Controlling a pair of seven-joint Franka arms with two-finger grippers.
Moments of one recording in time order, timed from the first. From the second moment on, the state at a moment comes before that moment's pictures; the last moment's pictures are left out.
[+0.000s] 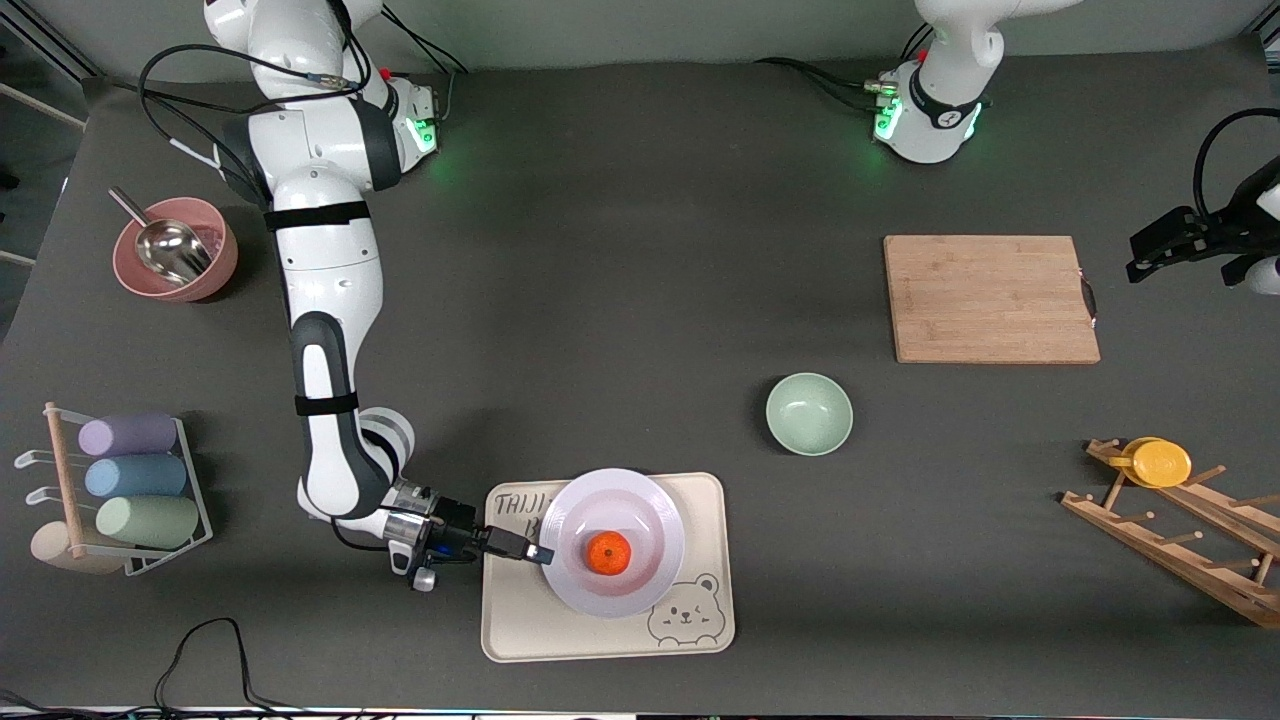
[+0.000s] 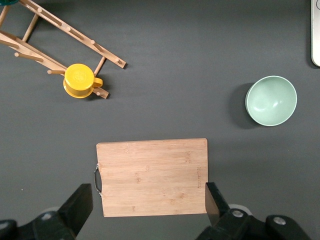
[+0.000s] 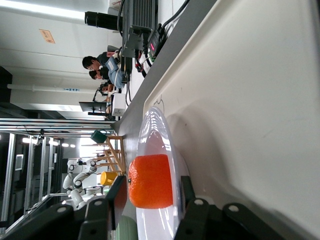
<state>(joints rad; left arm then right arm) 0.13 -0.09 -0.07 -1.74 0.00 1.66 0.11 0.39 1.21 -0.34 -1.11 1.91 2.00 -0.72</state>
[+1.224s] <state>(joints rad) 0.13 -0.08 -0.08 -1.74 0.02 1.68 0.09 0.27 0.73 -0.37 -1.13 0.61 1.76 -0.54</state>
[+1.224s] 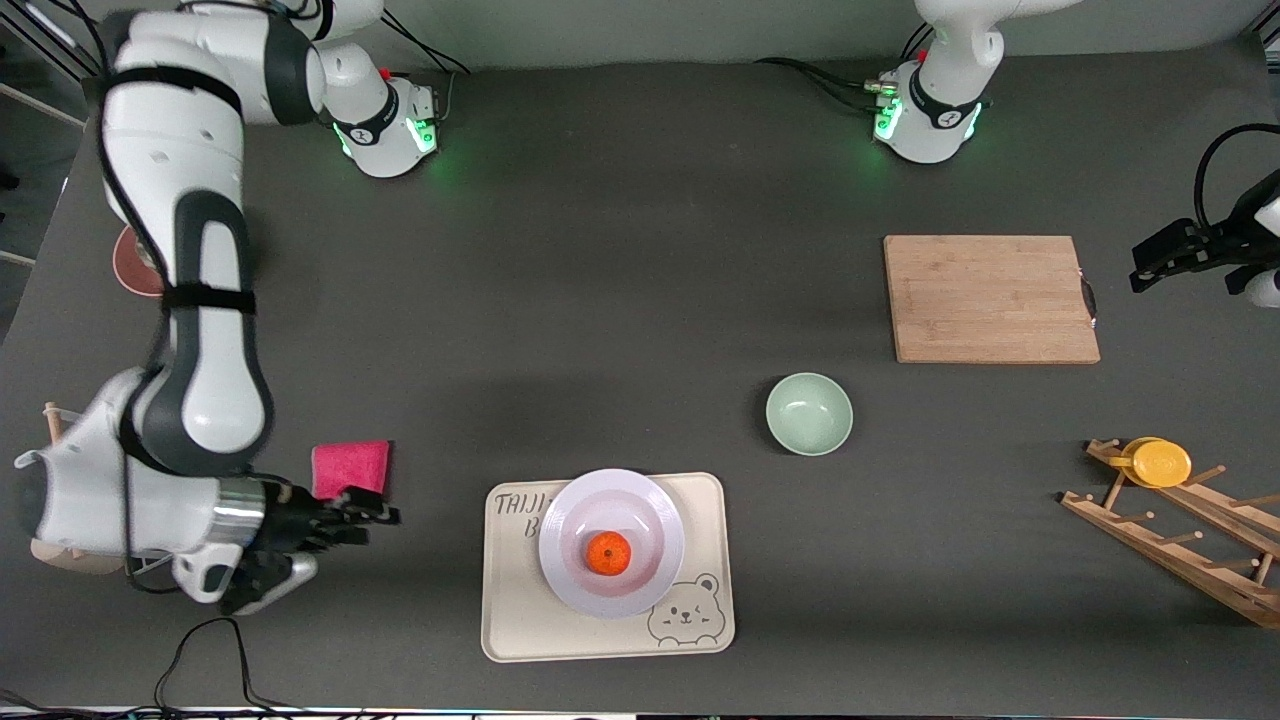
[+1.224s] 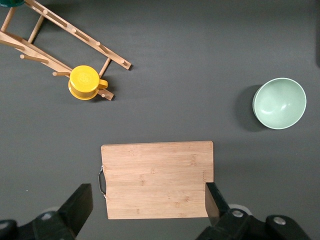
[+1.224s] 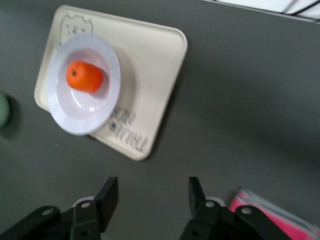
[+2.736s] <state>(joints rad) 0.13 -0.08 -0.10 -1.73 0.02 1.68 0.02 0.04 0.08 -0.11 -1.54 0.02 1.57 -0.18</state>
